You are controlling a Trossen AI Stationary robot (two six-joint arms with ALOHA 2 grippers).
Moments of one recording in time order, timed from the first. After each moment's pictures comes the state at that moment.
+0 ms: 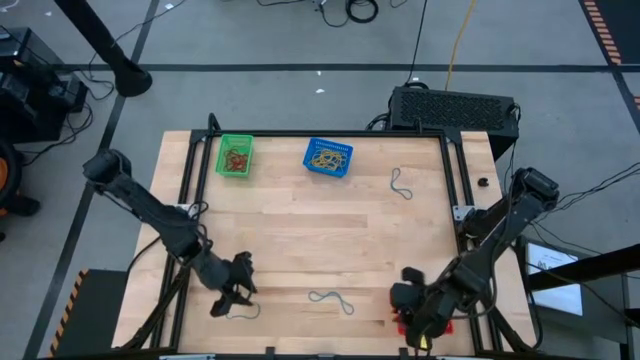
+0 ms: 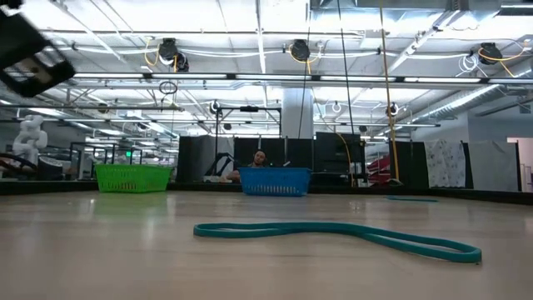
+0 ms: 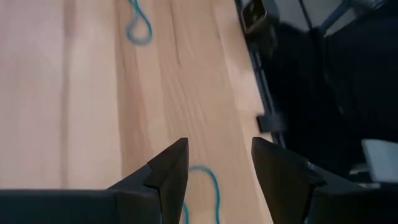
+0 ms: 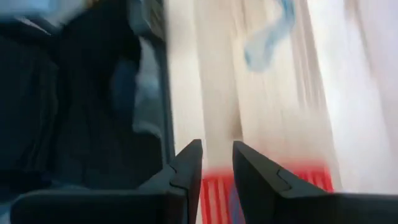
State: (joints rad) left arm -0.70 1.19 0.60 -0.11 -0.02 -0.65; right arm 0.84 1.51 1.17 -0.69 0.13 1.04
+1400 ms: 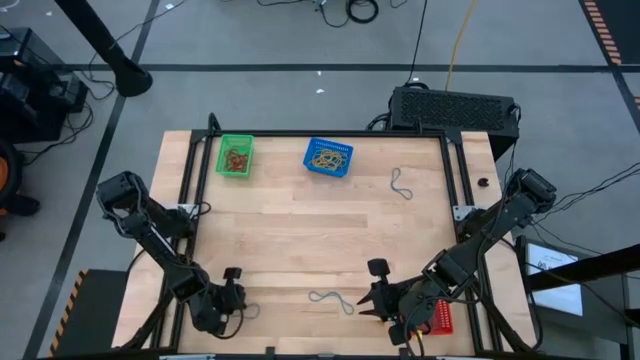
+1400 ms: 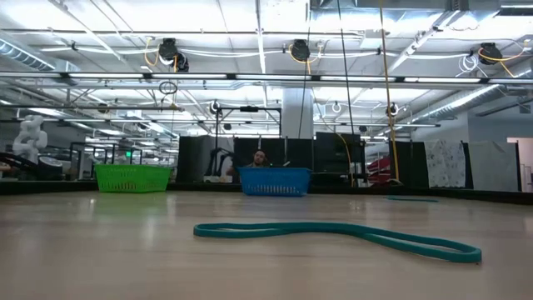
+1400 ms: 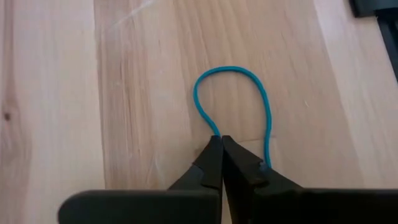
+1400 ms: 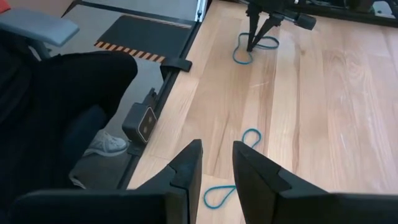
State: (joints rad) left arm -1.01 1.58 0.60 -0.16 -0.27 -0.83; right arm 0.71 1.54 1.17 -0.30 0.34 0.32
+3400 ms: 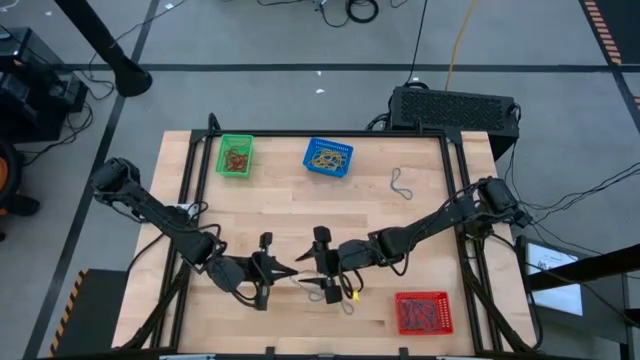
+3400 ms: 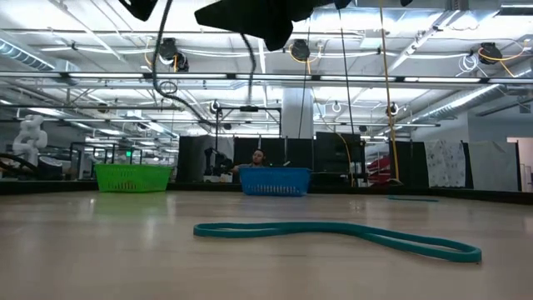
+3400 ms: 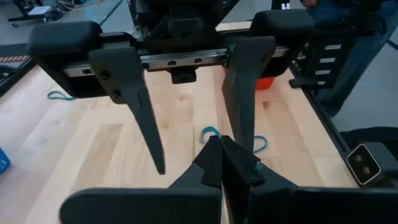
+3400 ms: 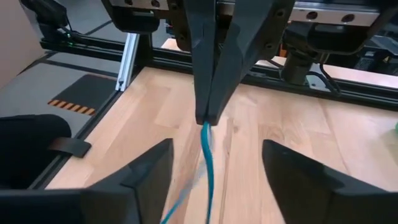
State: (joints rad) left arm -0.64 1.38 0.83 0.10 -0.55 -0.20; right arm 0.34 1.83 1.18 0.32 0.15 0.00
